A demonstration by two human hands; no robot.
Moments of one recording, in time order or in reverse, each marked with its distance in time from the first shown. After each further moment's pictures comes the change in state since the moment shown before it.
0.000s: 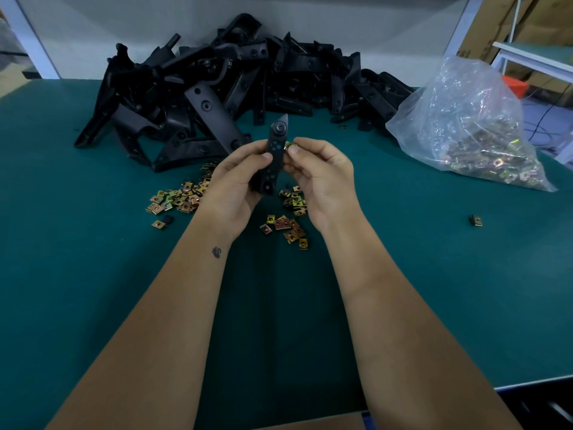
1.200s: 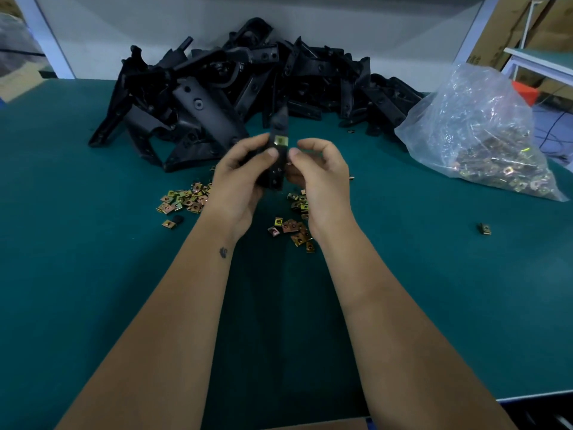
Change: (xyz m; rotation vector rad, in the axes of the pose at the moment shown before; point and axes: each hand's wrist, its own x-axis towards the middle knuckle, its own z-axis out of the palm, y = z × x) left_hand -0.001 0.007 0.004 0.001 0.129 0.071; right_hand -0.004 0.010 0.012 -0.312 0.064 -0.118
